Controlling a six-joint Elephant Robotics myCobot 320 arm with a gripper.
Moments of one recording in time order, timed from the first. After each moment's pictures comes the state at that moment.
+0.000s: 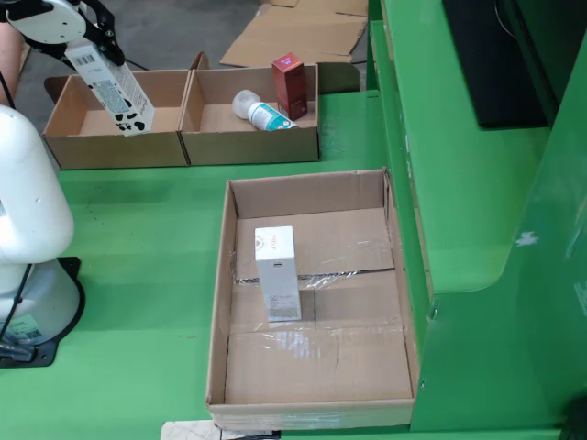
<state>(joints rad) 1.53 -0.21 -0.02 -0.92 1.36 -0.09</state>
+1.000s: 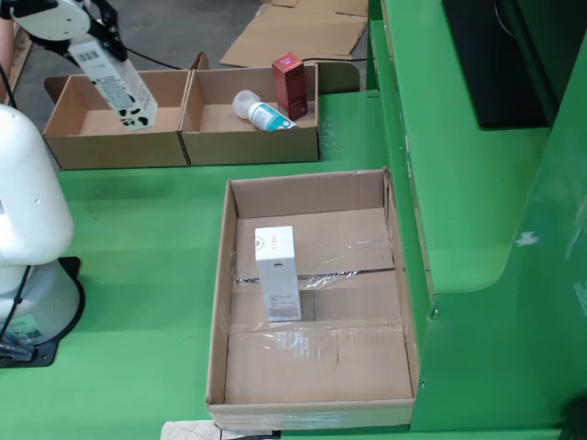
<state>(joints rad) 1.50 -0.23 -0.02 -0.88 1.38 -0.13</state>
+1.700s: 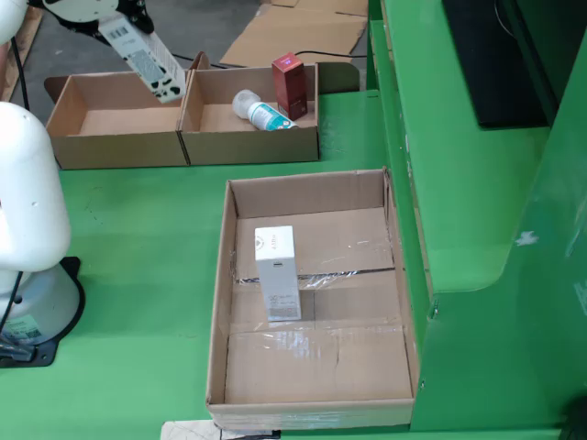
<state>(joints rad) 1.36 -0.37 -0.02 -0.60 1.42 -0.38</state>
